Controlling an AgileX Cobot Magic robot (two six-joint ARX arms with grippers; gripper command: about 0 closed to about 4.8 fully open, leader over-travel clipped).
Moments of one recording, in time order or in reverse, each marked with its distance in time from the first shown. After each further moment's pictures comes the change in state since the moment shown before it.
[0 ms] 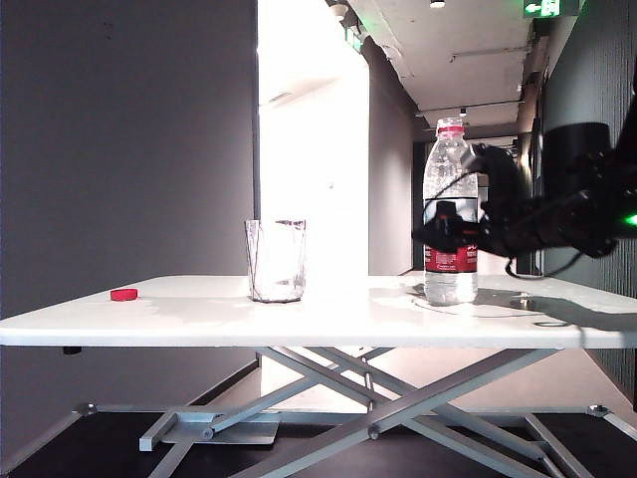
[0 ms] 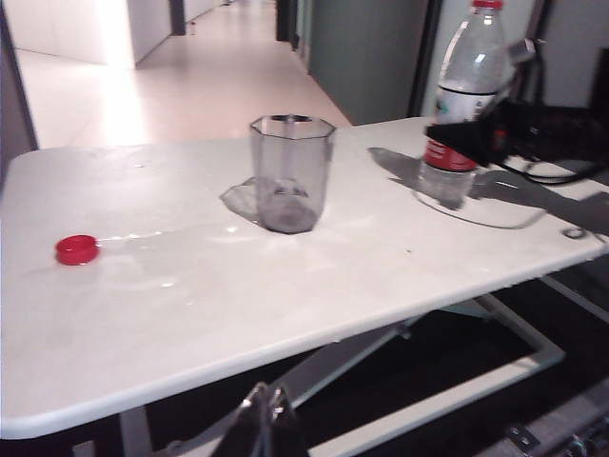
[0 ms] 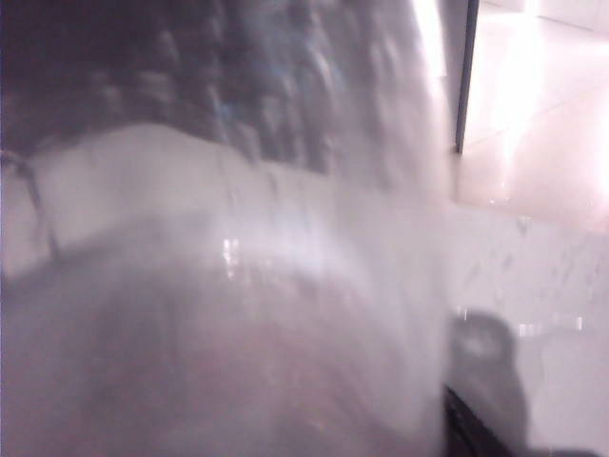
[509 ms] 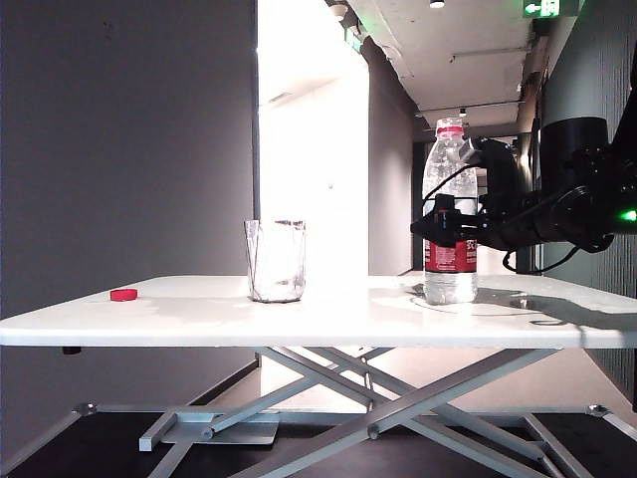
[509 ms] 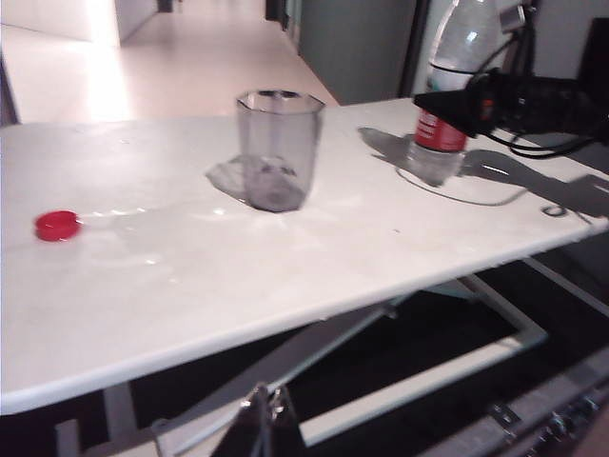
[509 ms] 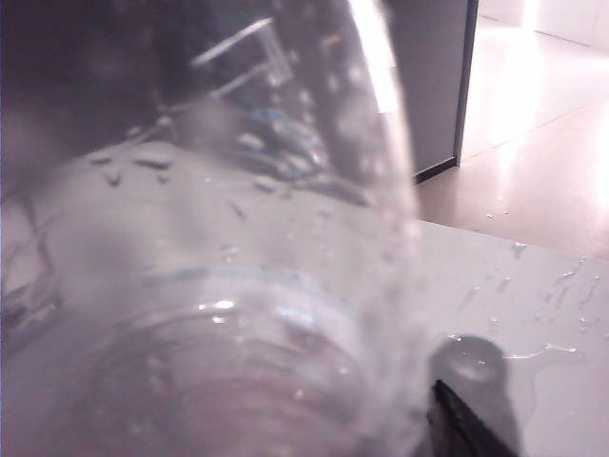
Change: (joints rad) left arm 0.000 0.000 0.000 -0.044 0.022 0.000; right arm 0.000 0.000 0.021 -0.001 -0.002 0.000
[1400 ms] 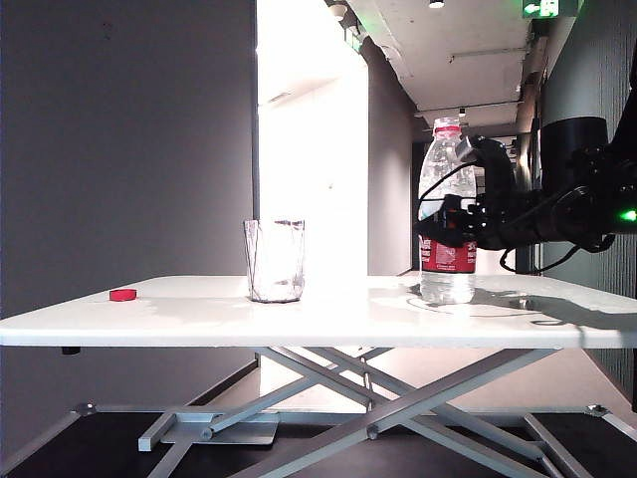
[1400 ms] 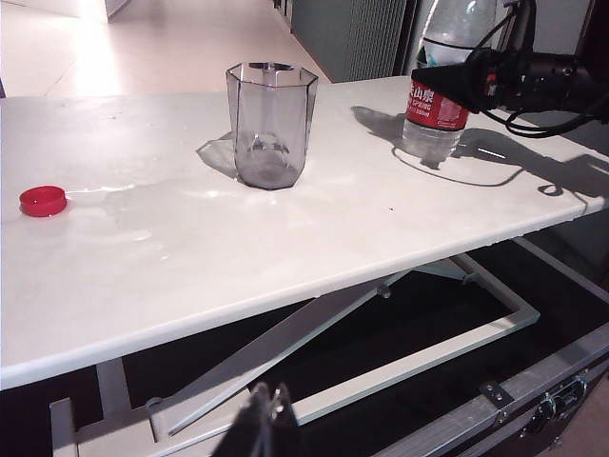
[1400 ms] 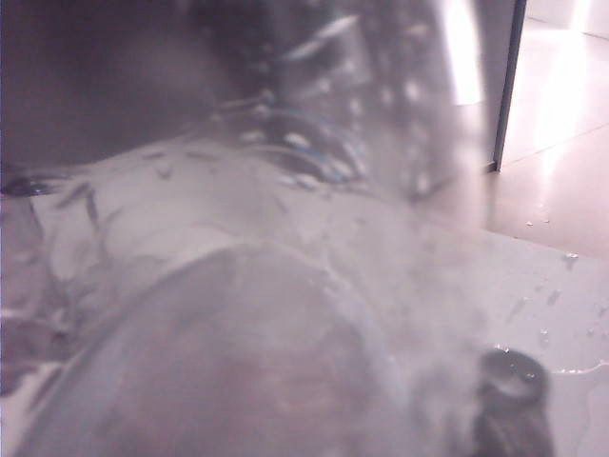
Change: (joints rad) left arm 0.000 0.000 0.000 -0.043 0.004 0.011; right arm 0.002 0.000 0.001 0.000 -0.082 -0.003
